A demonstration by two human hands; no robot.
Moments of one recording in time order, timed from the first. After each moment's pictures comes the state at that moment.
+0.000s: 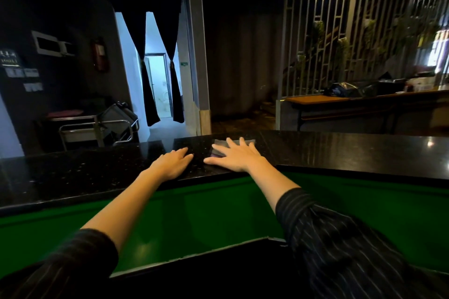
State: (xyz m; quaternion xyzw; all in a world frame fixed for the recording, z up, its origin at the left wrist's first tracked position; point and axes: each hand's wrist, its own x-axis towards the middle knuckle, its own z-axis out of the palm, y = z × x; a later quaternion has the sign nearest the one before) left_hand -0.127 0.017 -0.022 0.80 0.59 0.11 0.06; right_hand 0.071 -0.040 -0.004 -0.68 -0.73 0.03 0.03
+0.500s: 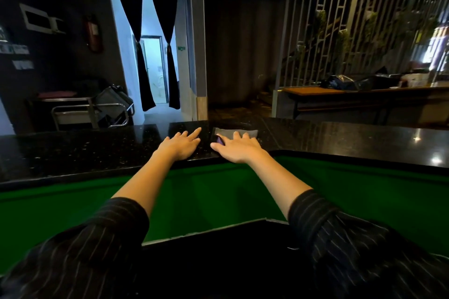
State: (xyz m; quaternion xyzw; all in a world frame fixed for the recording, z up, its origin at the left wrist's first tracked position) left_hand -0.125 0.012 -0.019 0.81 0.58 0.04 0.04; right_hand 0.044 -0.060 -0.009 -0.73 -0.68 0.04 0.02
